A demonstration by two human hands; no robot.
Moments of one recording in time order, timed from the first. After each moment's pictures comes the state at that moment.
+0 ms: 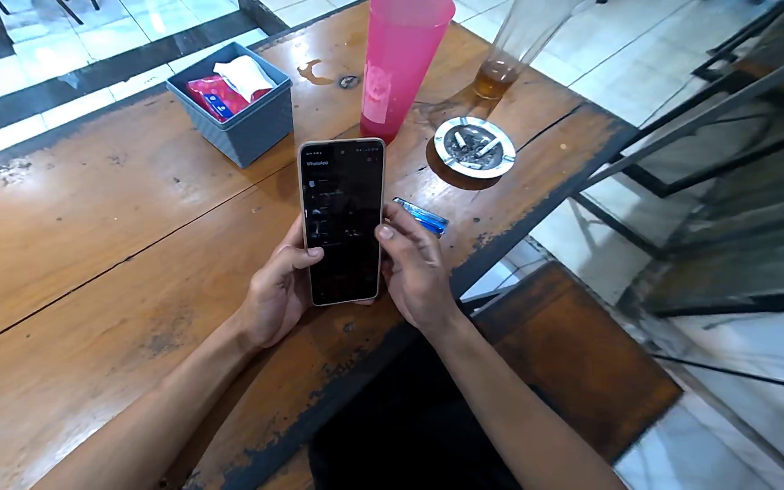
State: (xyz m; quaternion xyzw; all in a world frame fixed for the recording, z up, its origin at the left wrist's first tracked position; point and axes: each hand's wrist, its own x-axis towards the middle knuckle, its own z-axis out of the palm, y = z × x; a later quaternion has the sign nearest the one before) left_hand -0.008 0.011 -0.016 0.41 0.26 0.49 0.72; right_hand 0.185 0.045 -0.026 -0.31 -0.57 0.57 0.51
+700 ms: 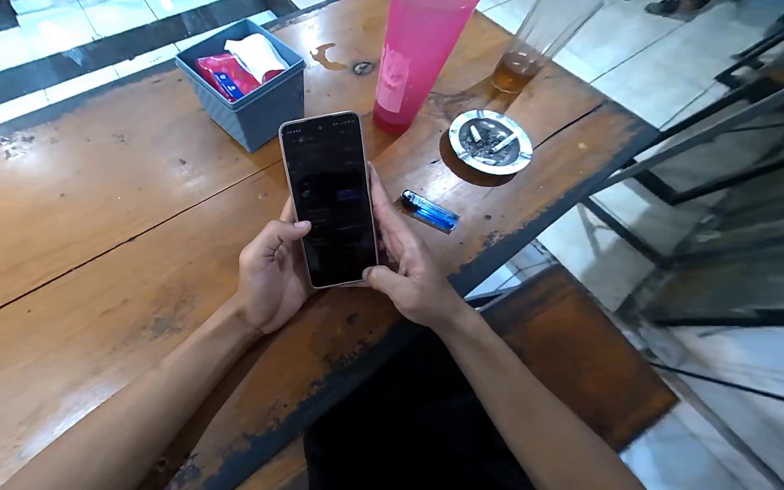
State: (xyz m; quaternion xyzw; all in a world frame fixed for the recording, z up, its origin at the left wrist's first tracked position) left_hand -0.011 0.011 -0.017 0.32 0.27 0.53 0.73; right_hand 0.187 0.045 -0.017 -0.28 -0.66 0.59 0.36
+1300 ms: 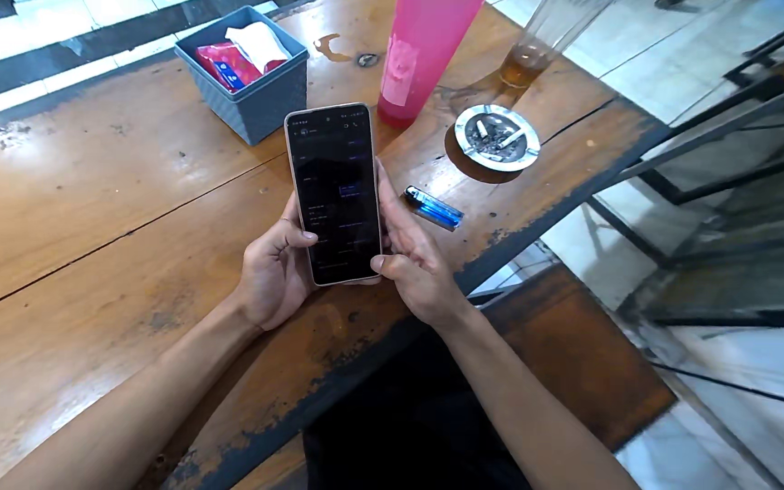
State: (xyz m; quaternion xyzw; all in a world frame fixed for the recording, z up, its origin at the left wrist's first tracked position) left_hand -0.011 0.011 -0.014 0.33 0.28 0.52 0.74; right_hand 0.187 0.047 -0.020 -0.24 -0.65 0.60 0.40
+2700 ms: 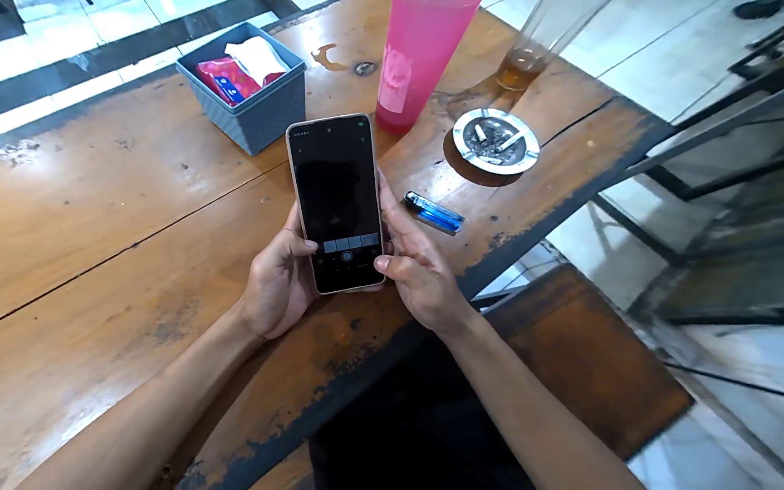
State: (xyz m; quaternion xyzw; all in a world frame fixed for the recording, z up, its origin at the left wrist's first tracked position) left_hand -0.010 0.012 -0.016 0.36 0.26 0.52 0.73; right_hand 0.187 0.048 -0.023 -0.23 -0.64 0.60 0.42
